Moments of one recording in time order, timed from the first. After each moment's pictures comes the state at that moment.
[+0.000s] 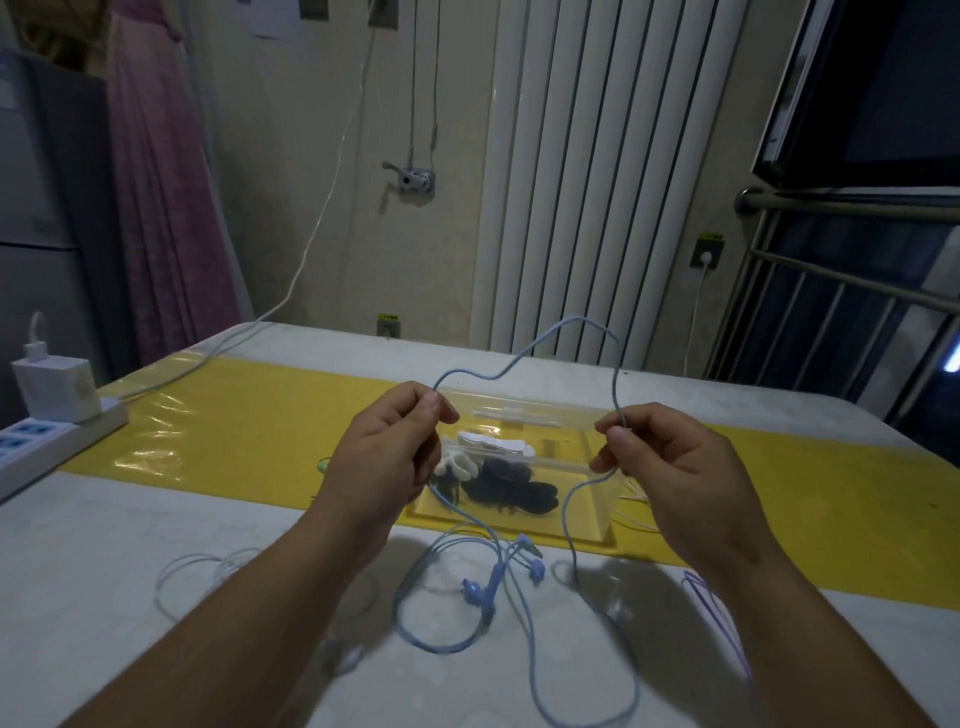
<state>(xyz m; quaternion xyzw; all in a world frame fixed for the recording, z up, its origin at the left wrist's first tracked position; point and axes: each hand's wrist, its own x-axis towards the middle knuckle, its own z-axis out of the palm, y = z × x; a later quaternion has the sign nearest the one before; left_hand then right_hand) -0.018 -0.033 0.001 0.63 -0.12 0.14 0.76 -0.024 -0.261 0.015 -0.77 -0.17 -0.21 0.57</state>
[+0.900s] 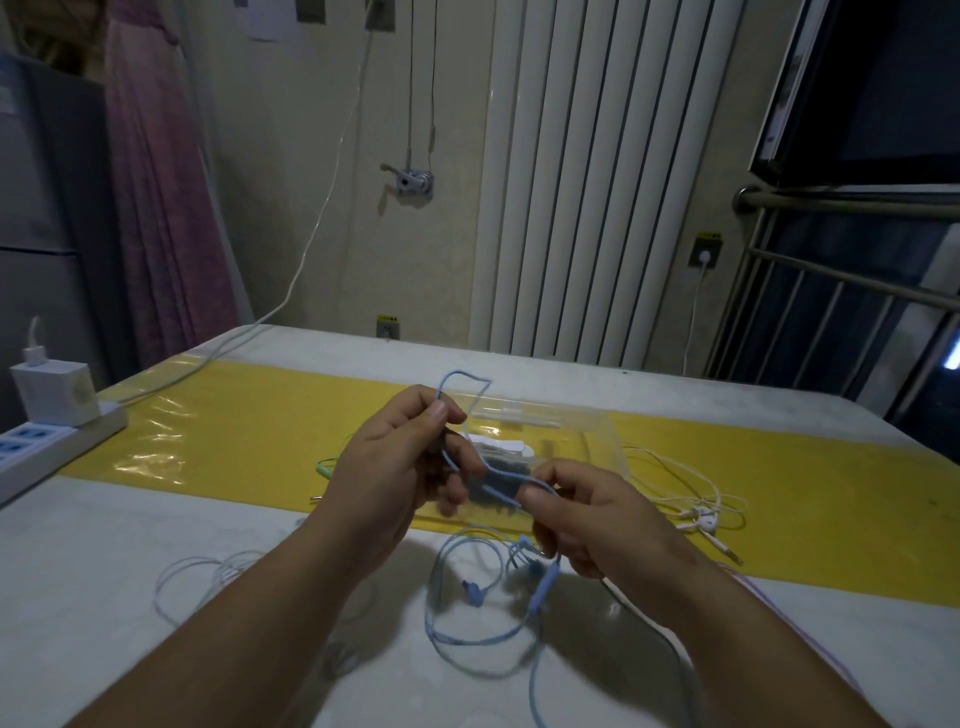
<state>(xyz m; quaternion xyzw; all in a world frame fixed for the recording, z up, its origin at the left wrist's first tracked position) -0.024 -0.039 0.003 0.58 -0.13 0.07 0.80 -0.031 -0.231 -0.001 -0.77 -0.17 0.09 0.61</state>
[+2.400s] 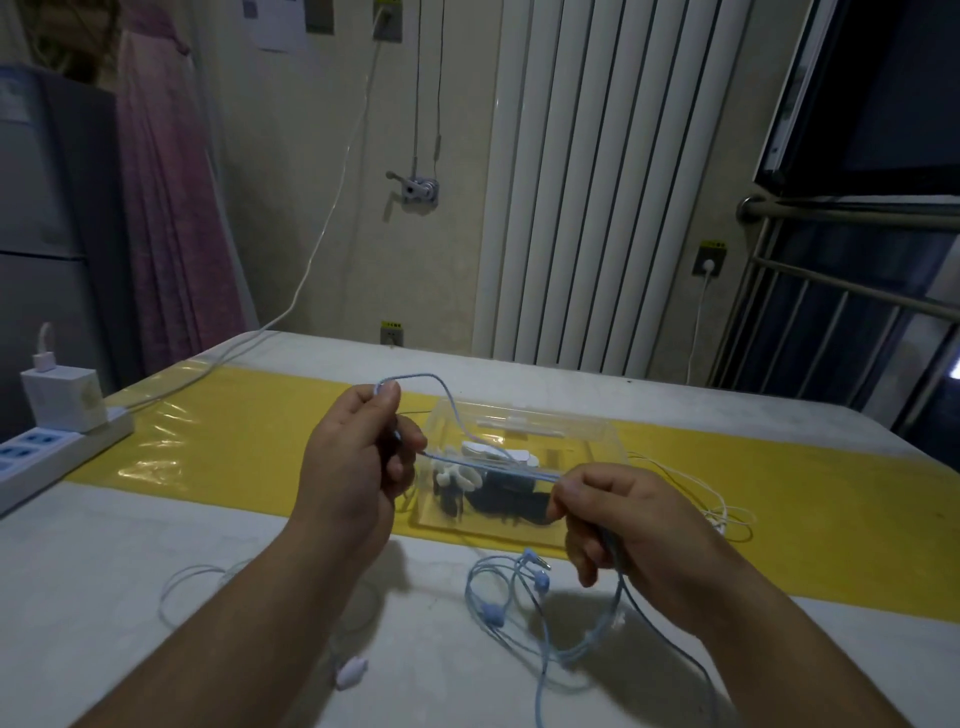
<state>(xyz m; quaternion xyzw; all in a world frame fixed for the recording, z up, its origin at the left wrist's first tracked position) -0.015 -0.024 0.008 0.48 -0.02 0.17 0.86 -0.033 -0.243 0.010 -0.71 -0.17 0.10 0.68</state>
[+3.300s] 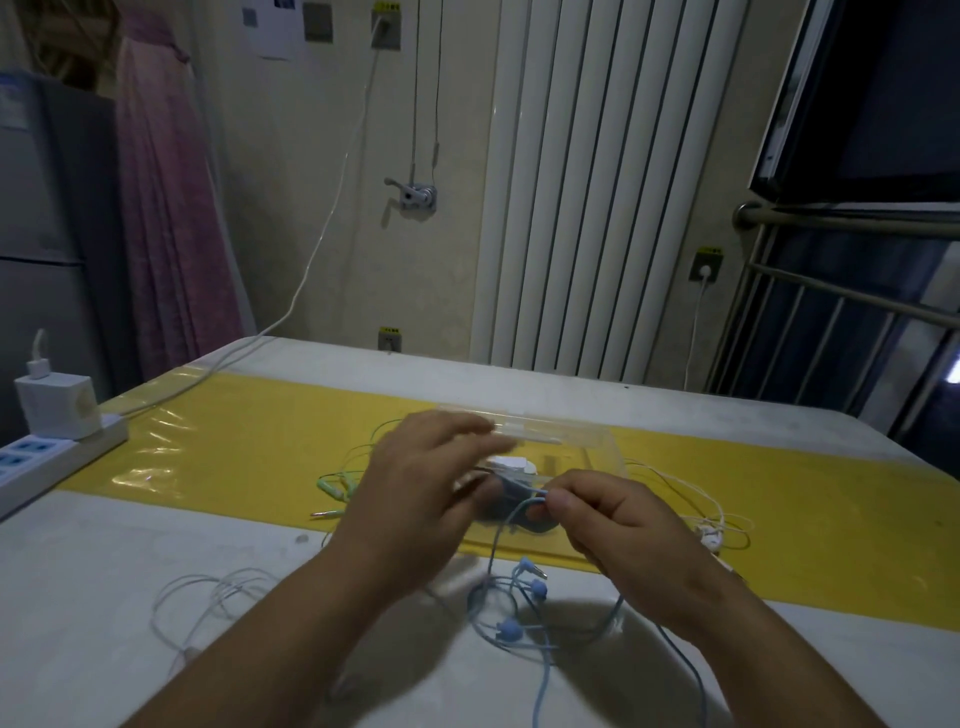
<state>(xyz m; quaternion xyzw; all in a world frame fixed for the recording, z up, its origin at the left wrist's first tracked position) -0.015 -0.033 -0.007 0.85 -0.27 0.35 0.28 -0.038 -0.239 0.014 -0.82 -0.22 0.00 0.53</state>
